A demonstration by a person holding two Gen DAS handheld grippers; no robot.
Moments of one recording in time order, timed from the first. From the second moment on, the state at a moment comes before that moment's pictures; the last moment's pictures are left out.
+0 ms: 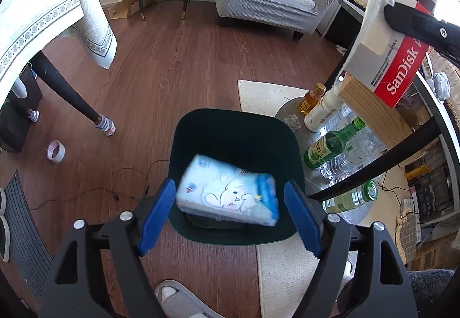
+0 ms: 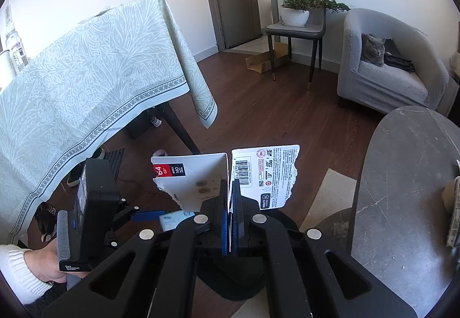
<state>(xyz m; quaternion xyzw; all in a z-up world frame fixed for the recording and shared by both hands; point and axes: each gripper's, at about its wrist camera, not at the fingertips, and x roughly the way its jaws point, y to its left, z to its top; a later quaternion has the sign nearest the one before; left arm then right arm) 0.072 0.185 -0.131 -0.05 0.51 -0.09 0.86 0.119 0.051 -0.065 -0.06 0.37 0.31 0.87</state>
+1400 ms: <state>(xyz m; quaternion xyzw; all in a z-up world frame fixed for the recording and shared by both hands) 0.041 0.254 -0.024 -0.10 0.38 -0.03 0.92 0.148 0.120 -0.185 -0.13 0.49 0.27 0.82</state>
